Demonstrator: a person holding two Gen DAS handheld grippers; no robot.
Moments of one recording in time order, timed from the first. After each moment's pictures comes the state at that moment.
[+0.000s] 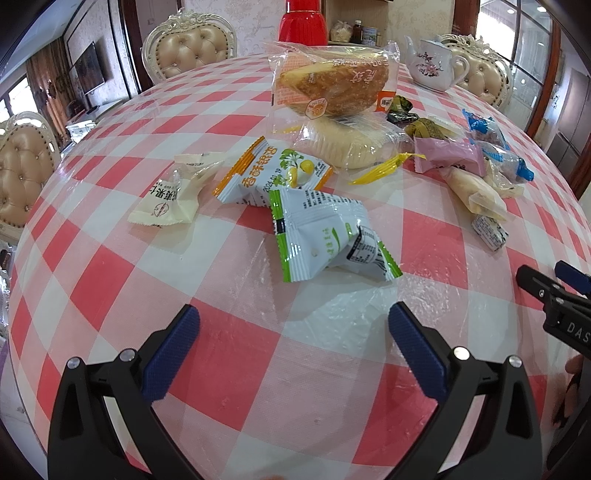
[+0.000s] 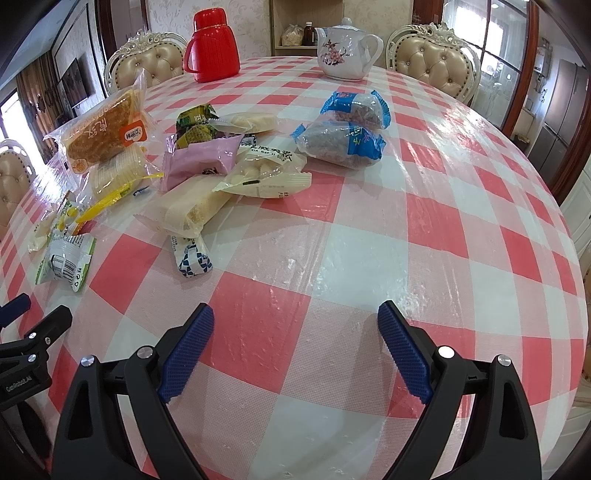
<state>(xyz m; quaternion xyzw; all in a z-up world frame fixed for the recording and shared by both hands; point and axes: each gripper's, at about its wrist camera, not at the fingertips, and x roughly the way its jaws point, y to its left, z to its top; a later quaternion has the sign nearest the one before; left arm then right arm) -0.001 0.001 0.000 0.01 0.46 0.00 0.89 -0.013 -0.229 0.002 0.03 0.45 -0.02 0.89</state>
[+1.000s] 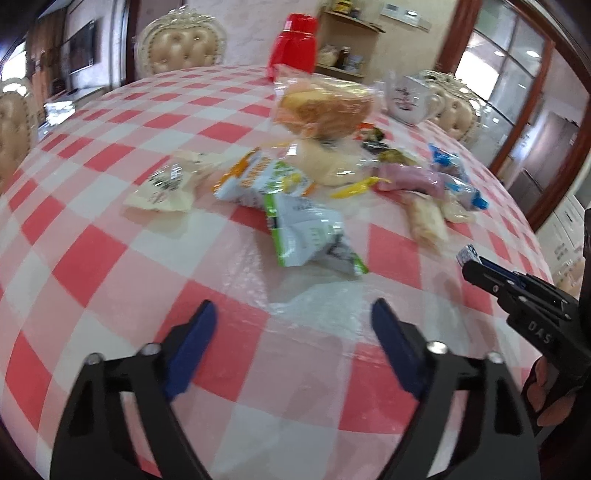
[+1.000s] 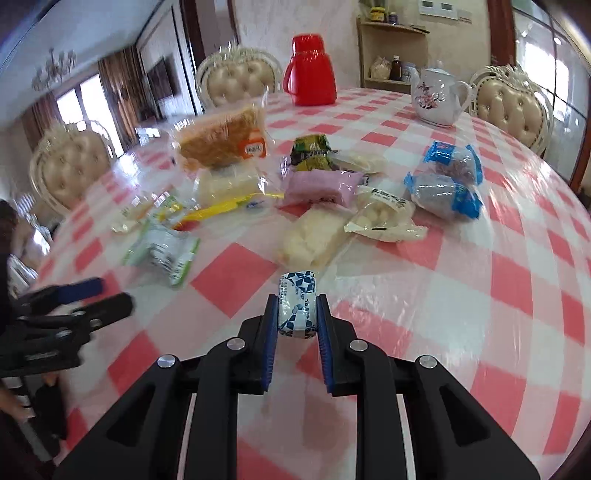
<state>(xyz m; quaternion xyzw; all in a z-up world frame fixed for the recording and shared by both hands) -0.028 0.019 0.012 -0.06 0.43 -0.08 0.90 -0.028 -0.192 0.024 0.02 0.38 0.15 0.91</state>
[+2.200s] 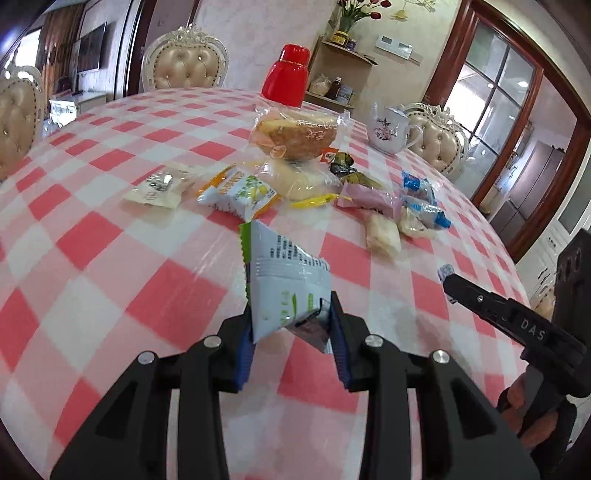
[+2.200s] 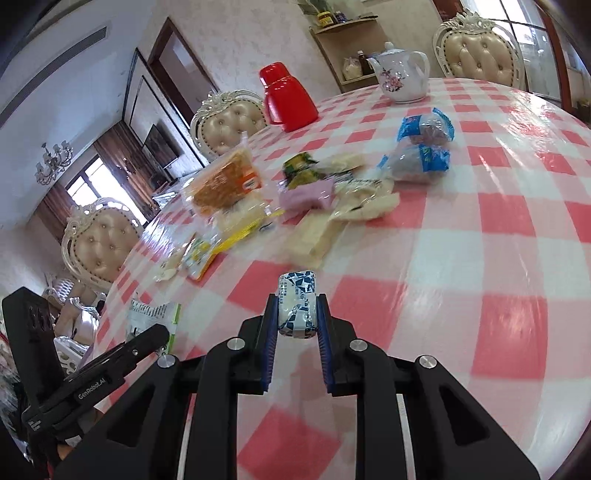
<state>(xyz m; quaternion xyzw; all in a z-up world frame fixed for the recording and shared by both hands) -0.075 0.006 0.026 -0.11 0.37 -0.08 0.92 -0.066 -0.228 0.027 0.18 0.35 0.17 0.90</state>
